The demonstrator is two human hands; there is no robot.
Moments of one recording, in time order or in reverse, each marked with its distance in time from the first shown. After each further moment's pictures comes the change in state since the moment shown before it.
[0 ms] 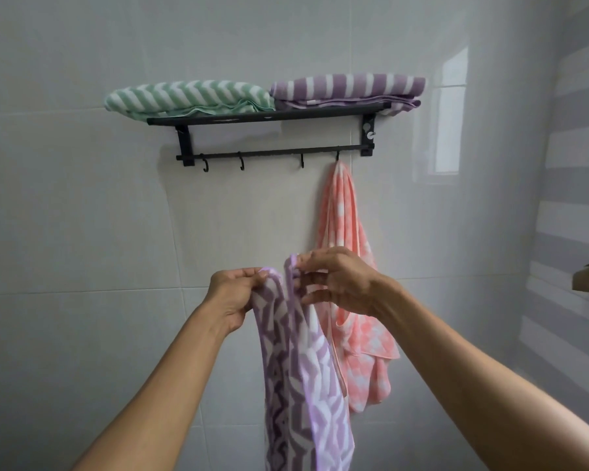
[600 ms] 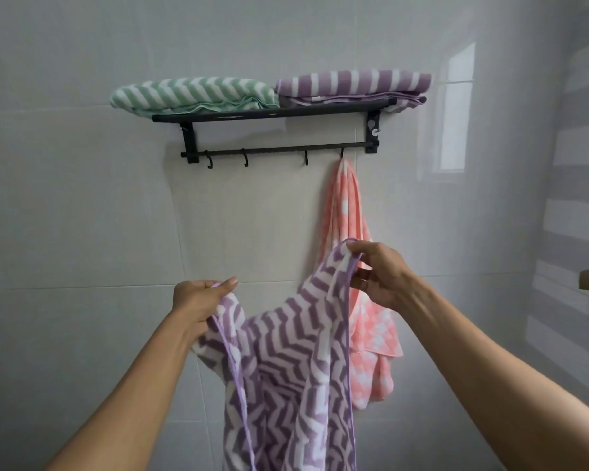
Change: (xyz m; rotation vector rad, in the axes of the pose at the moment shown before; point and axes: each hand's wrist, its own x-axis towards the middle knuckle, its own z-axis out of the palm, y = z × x) left_hand 0.009 -0.008 -0.057 0.206 0.317 0.034; right_hand 0.002 0.008 -0.039 0.333 0.437 0.030
